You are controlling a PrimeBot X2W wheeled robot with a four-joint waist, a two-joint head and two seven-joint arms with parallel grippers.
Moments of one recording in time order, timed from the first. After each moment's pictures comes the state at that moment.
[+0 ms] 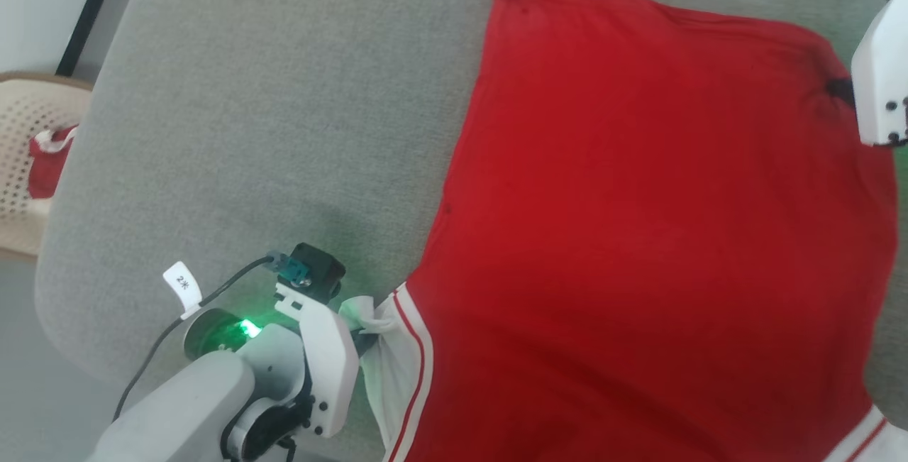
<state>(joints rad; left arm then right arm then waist) -0.51 0.56 -0.84 0.21 -0.91 0.11 0.45 -1.02 -0.61 0.52 0.64 0.74 0.13 0.87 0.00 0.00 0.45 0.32</state>
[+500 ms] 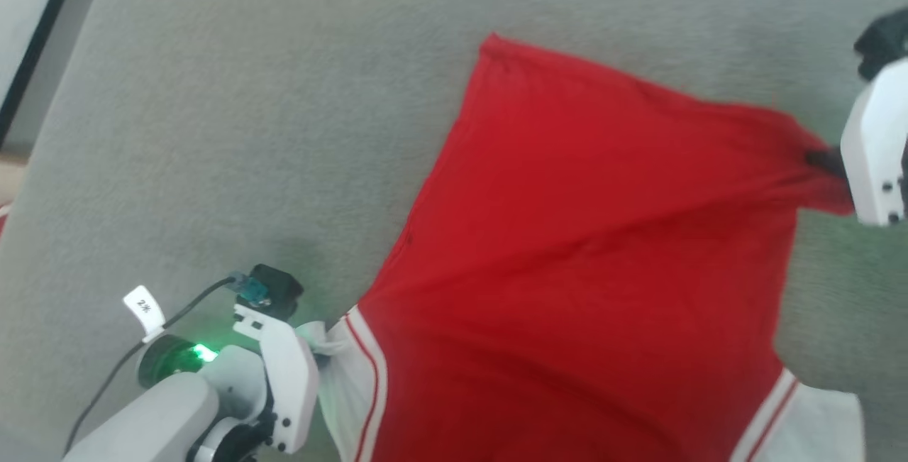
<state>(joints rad) -0.45 0.63 -0.83 0.21 -0.91 0.16 0.44 -0.82 -0.74 0.54 0.34 0.87 0.13 0.90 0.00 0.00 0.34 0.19</state>
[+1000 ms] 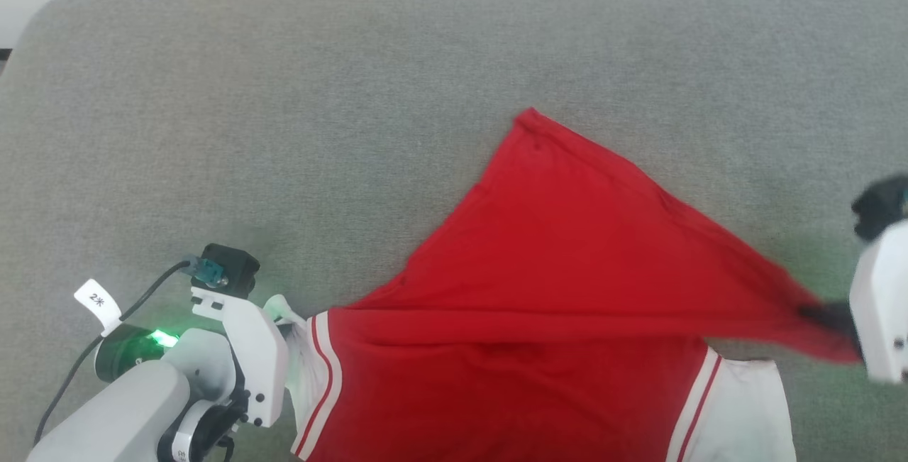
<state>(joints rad) -0.45 0.68 -0.78 0.18 -0.91 0.21 0.41 -0.36 -0.78 0.30 0.07 0.92 0.13 0.97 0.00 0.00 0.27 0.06</state>
